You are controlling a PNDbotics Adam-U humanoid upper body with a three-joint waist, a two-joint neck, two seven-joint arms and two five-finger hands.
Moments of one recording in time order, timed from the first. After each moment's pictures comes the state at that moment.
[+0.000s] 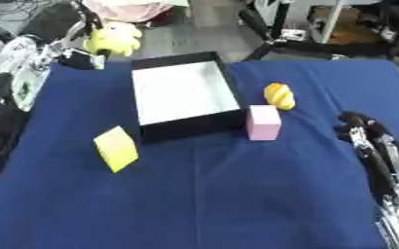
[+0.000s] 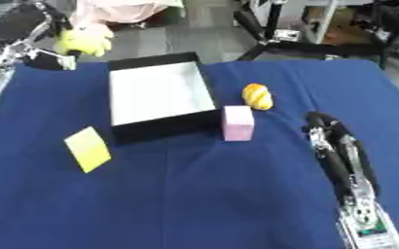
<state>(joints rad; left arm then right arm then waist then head) -0.94 0.37 -0.25 -0.96 -1.02 -0.22 -0.12 -0.02 -0.23 0.09 -1.75 0.01 -0.08 -0.14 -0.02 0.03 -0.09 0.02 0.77</state>
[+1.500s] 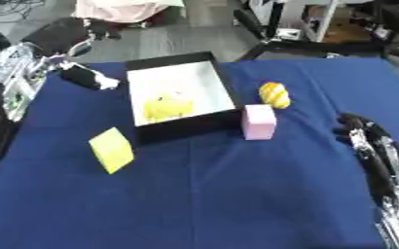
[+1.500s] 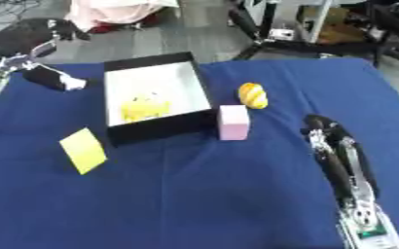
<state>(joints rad) -0.78 0.62 -0.35 -1.17 -0.94 -0.39 -0.16 -0.02 -0.23 0.09 -1.75 0.01 -0.08 -0.15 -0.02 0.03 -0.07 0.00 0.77</state>
